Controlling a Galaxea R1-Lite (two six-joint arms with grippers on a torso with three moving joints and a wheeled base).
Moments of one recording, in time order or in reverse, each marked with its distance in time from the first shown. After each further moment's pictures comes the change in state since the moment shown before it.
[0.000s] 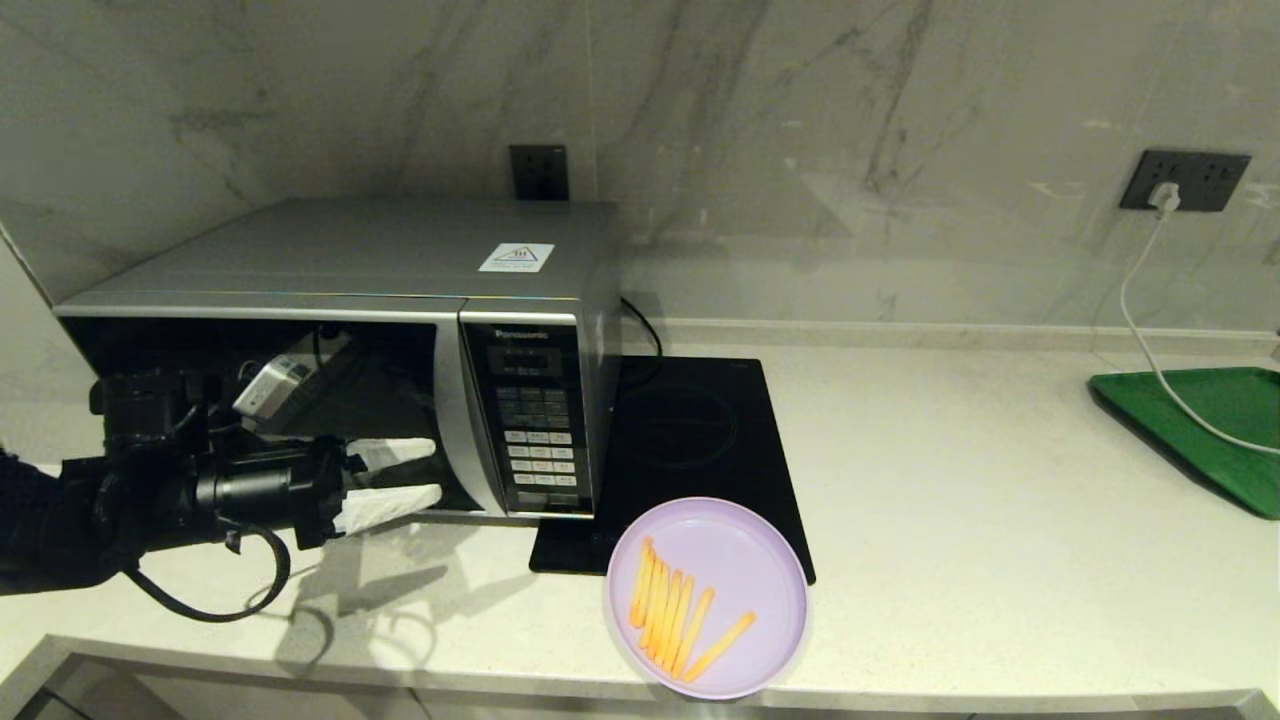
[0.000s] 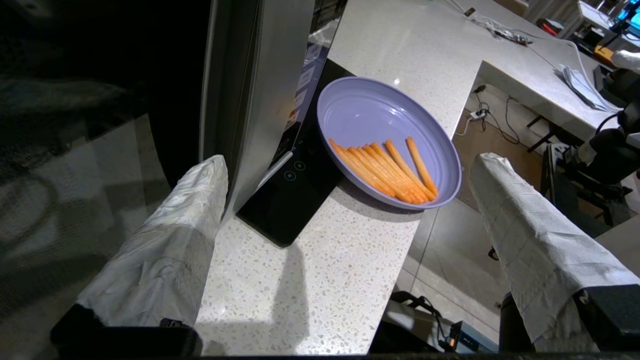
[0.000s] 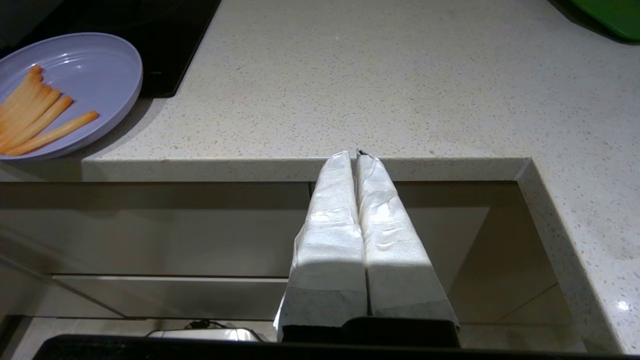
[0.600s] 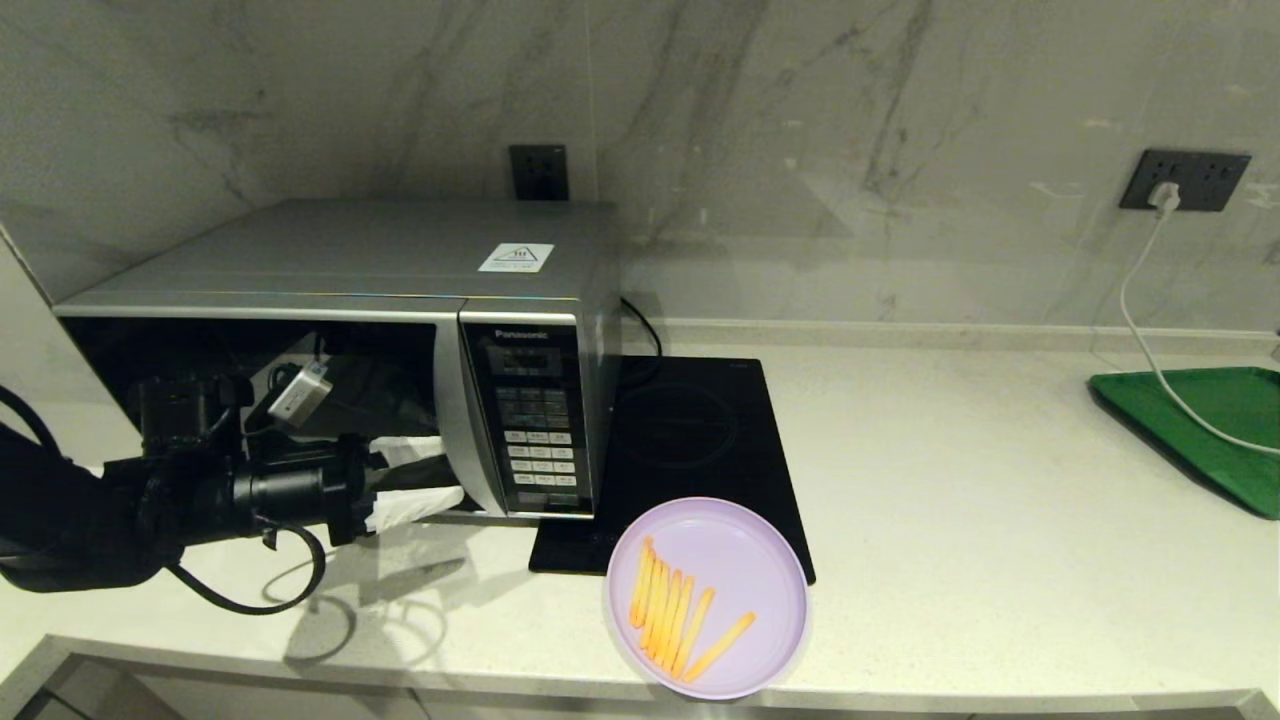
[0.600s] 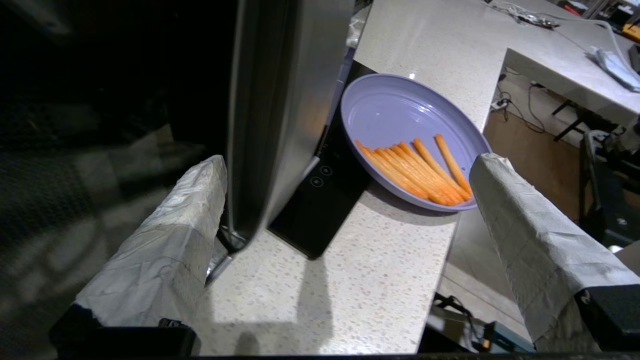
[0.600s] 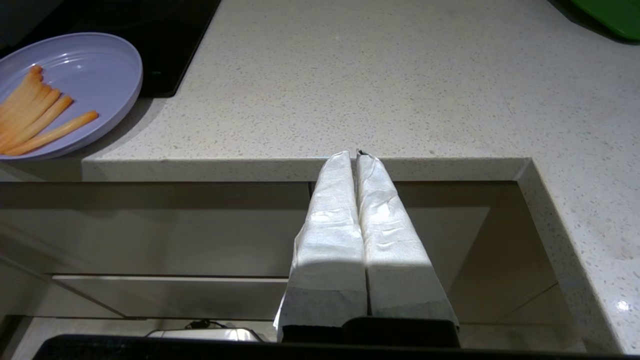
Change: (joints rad) left arm -0.033 0.070 -0.013 -0.109 0.042 0.008; right arm 0.000 0.000 0.000 0.000 0.000 0.000
